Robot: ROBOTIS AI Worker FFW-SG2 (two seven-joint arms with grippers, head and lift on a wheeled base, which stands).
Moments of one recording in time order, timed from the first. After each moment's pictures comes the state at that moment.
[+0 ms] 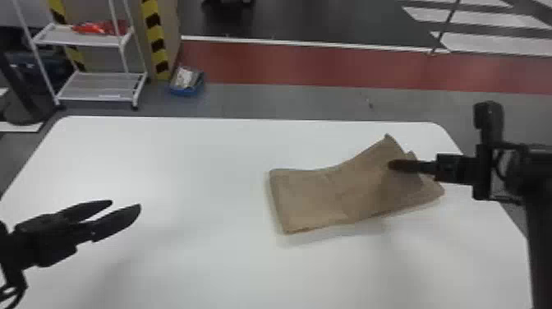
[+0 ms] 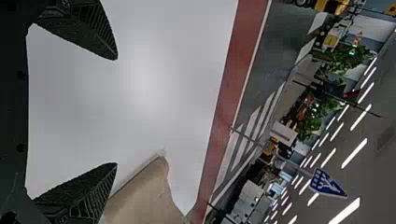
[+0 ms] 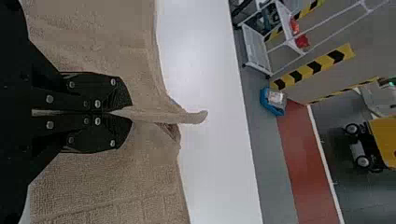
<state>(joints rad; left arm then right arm) 0.15 0.09 0.40 -2.02 0.13 0.94 -0.92 -0.36 -0.26 -0.31 -1.58 0.16 1.22 0.94</state>
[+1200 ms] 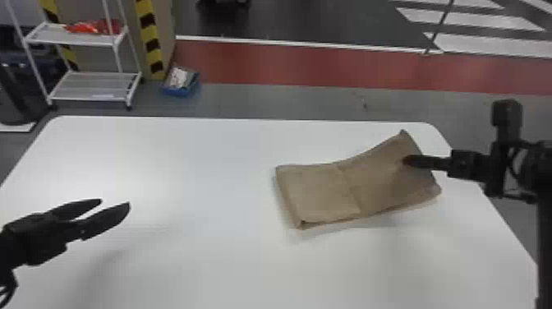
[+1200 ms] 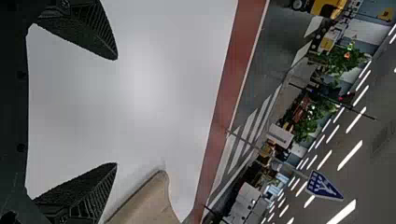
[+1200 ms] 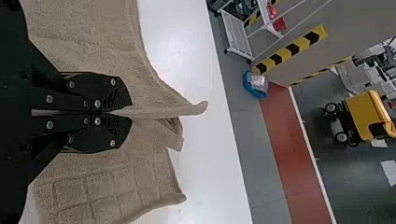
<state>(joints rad) 0.12 0.10 0.41 -1.94 0.13 0.89 -0.93 -0.40 -0.29 -0.38 -1.52 0.16 1.20 0.92</state>
